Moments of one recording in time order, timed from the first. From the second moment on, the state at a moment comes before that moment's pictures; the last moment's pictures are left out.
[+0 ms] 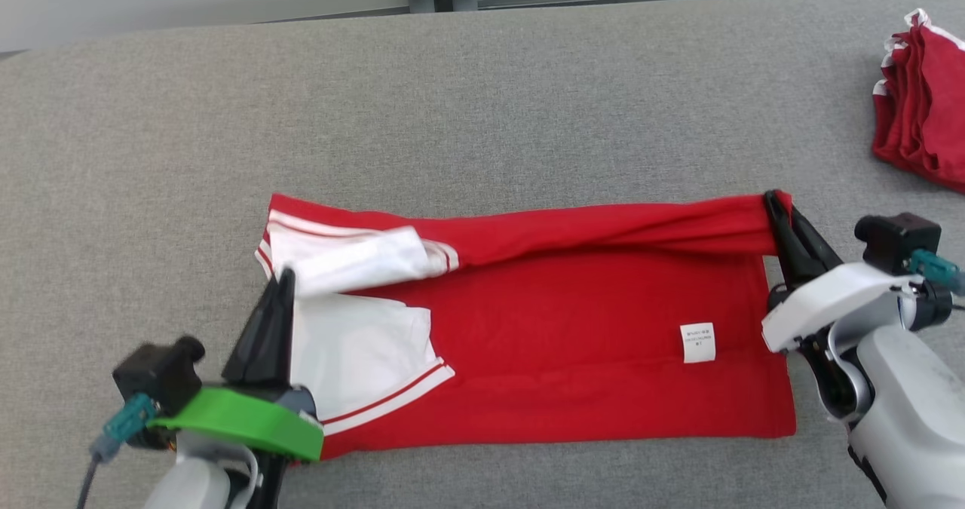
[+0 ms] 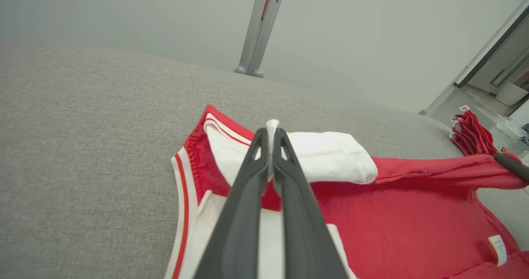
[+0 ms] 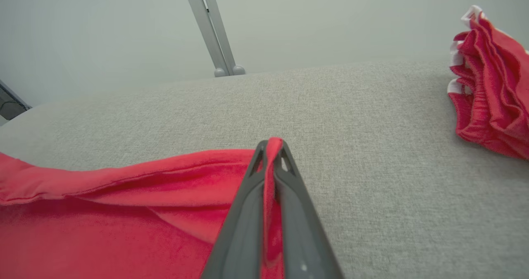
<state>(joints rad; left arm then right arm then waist) -0.19 0.33 -0.42 0.14 -0.74 0.02 -0.26 -0.45 -0.35 0.31 0.55 0.59 0.13 -0.26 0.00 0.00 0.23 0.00</state>
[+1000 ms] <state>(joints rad) -0.03 0.11 -0.02 0.01 -0.24 -0.02 -0.26 -0.23 -0.29 0.21 0.48 0.59 0.13 -0.26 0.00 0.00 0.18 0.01</state>
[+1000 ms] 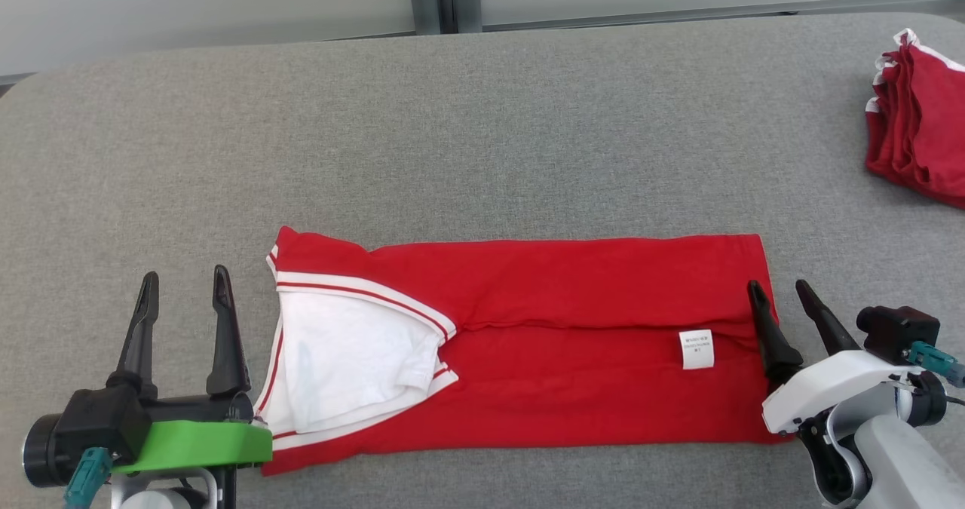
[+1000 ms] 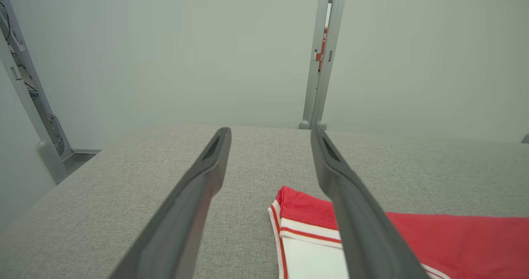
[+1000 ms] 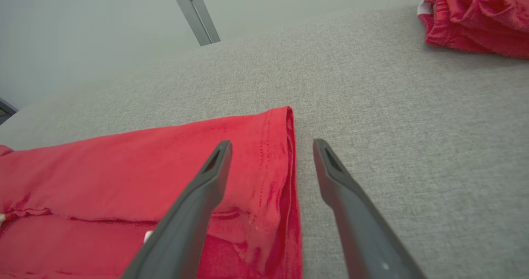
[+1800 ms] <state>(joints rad) -0.01 0.05 0.09 0.08 -0.11 -0.10 -0.26 -0.23 -0.21 0.23 0.66 0.62 0.13 -0.27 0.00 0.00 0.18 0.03</state>
